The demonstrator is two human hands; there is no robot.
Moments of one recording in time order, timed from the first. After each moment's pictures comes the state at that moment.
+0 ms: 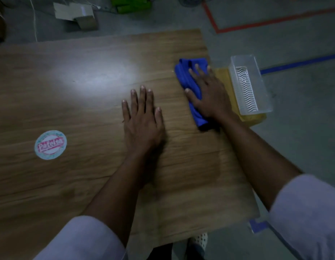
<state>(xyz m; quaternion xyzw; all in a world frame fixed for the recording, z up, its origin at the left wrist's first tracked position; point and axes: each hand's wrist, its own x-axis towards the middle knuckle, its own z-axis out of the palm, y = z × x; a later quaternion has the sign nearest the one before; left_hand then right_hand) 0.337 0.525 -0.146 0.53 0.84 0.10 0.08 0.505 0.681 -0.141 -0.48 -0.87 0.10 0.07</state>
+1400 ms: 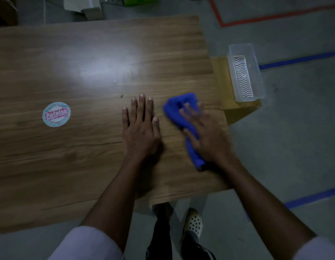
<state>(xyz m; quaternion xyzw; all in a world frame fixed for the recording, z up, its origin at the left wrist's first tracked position) 0.380 0.438 -0.150 0.54 0.83 0.10 0.05 0.583 0.523 -0.148 -0.35 -0.92 0.13 0.13</state>
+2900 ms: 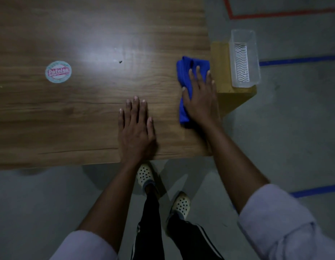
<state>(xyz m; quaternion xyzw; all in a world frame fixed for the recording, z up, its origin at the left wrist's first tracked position) 0.449 0.343 -0.156 0.49 0.86 0.13 -0.01 0.577 0.524 -0.133 -0.50 -0.85 0.13 0.08</state>
